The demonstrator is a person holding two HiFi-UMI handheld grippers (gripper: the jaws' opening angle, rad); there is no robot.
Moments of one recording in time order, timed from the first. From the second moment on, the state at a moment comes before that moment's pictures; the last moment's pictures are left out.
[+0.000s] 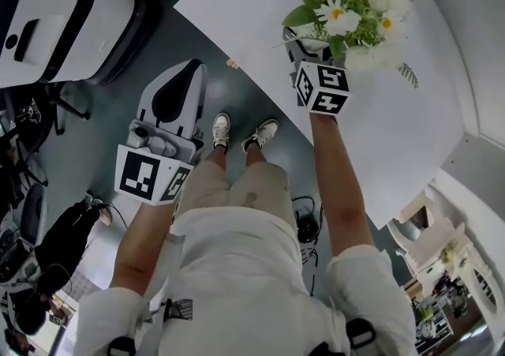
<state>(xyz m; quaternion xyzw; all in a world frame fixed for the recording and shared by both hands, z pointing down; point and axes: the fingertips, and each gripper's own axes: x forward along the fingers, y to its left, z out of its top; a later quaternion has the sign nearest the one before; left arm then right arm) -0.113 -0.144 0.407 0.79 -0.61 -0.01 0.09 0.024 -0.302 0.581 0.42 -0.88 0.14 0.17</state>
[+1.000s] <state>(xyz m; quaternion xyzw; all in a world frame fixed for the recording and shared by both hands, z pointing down) -0.116 -0.132 0.415 0.78 -0.61 -0.01 0.10 0.022 -0.300 0.584 0.43 -0.87 0.13 0.19</state>
